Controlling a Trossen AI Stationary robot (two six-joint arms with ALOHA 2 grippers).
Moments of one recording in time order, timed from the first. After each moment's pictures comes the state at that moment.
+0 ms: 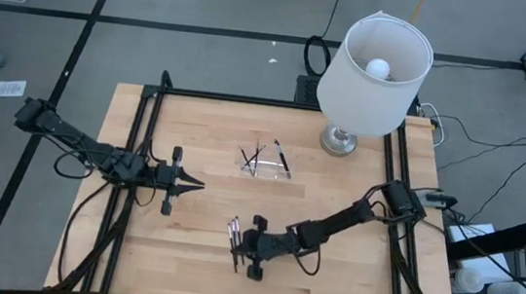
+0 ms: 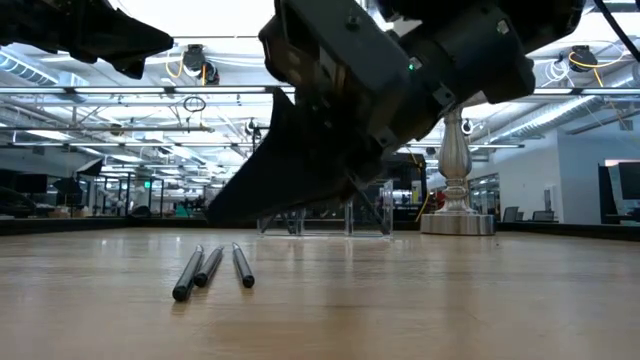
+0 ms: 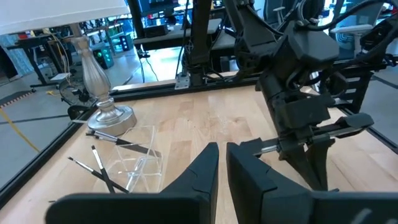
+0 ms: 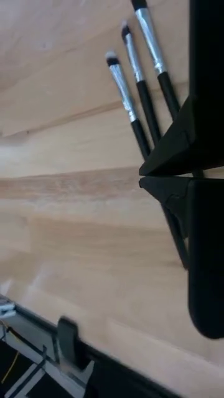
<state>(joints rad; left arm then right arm) -0.38 0.64 0.28 0.24 -0.36 0.07 0.40 2.13 1.20 0.36 0.21 0.39</state>
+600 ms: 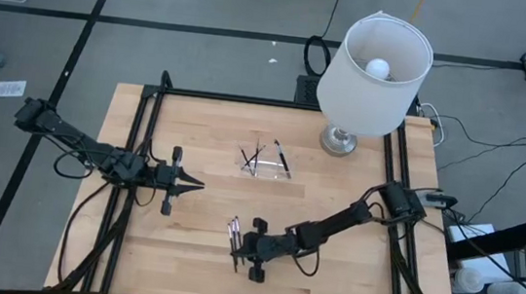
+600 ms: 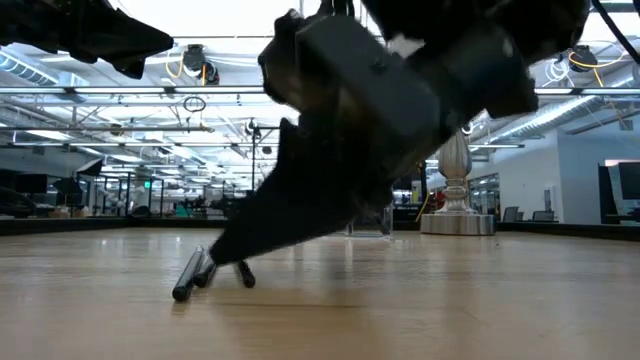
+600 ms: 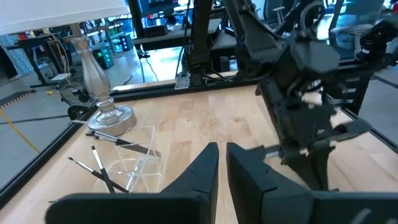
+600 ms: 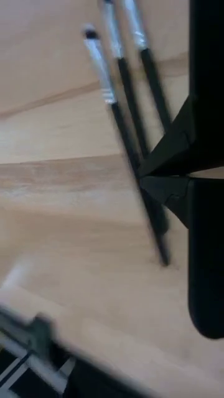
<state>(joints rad) -0.38 0.64 0.28 0.24 -0.36 0.08 0.40 2.16 1.20 0.35 0.16 0.38</state>
